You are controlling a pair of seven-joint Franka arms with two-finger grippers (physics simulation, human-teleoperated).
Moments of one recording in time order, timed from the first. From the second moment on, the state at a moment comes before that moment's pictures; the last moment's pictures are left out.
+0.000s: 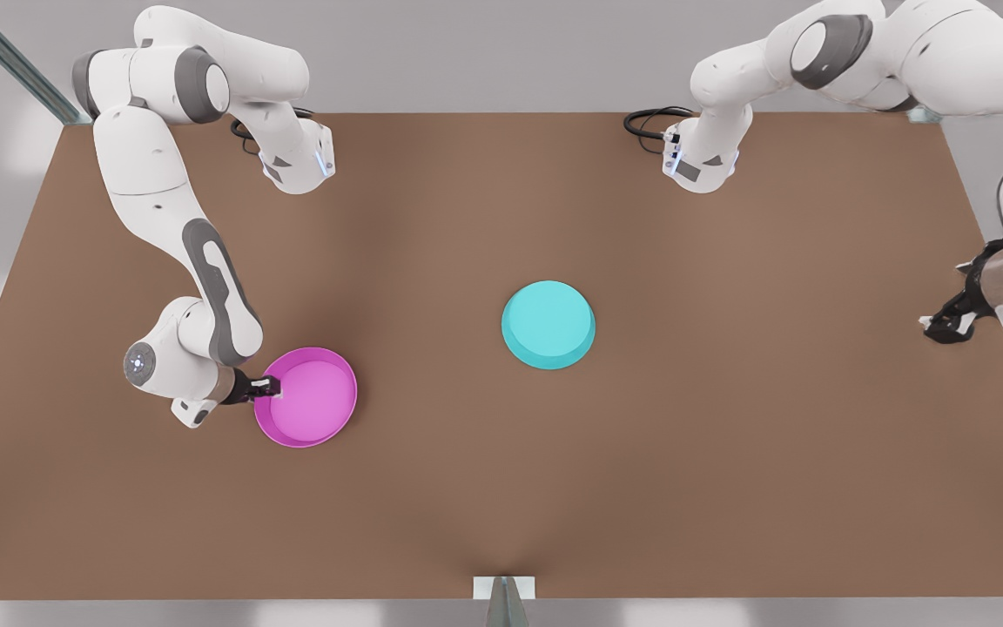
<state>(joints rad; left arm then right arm) 0.34 0.50 -0.49 -0.83 0.49 0.97 -0.81 -0.04 0.61 0.01 -1.90 0.35 2.39 -0.46</state>
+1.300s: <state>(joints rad) 0.24 0.13 -0.25 -1.32 0.14 1.21 0.04 0.38 0.62 0.29 -1.65 0.68 2.33 -0.35</state>
